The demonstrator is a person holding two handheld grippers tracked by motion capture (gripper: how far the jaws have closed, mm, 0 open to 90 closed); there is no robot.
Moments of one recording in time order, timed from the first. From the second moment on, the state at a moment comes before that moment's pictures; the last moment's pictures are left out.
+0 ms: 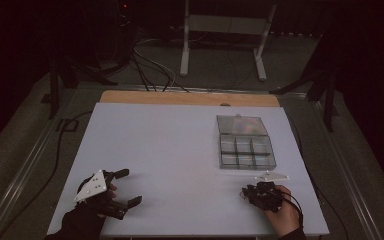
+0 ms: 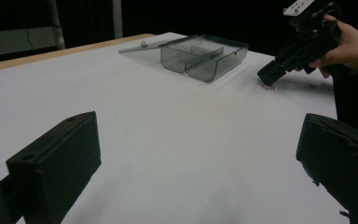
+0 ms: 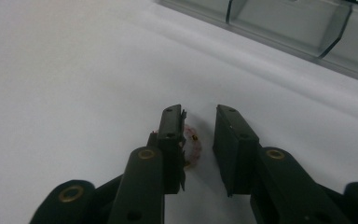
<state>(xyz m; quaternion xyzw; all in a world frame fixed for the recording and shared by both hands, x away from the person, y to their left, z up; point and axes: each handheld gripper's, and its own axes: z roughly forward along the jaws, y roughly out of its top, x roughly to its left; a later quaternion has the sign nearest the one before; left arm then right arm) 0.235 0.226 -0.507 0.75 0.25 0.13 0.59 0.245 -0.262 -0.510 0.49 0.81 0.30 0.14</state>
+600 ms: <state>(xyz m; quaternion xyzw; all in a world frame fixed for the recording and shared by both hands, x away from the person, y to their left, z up) 0.235 0.225 -0.507 0.76 0.25 0.13 0.59 0.243 -0.252 -0.509 0.48 0.82 0.27 0.16</state>
